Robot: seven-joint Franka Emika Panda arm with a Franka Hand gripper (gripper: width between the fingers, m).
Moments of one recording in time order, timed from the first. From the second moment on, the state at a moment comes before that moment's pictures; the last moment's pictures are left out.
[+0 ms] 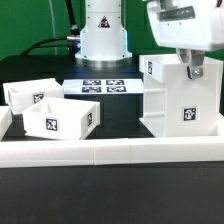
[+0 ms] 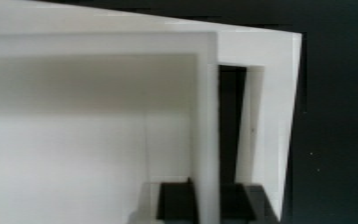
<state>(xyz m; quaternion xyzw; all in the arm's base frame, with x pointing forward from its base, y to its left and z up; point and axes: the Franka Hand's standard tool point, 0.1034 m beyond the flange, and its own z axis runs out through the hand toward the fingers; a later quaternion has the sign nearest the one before) 0.606 0.097 0.104 -0.73 0.67 0.03 0.12</state>
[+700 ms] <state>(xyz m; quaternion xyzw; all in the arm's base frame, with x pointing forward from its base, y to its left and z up) 0.641 0.096 0.099 -0.72 0.68 0.04 0.13</state>
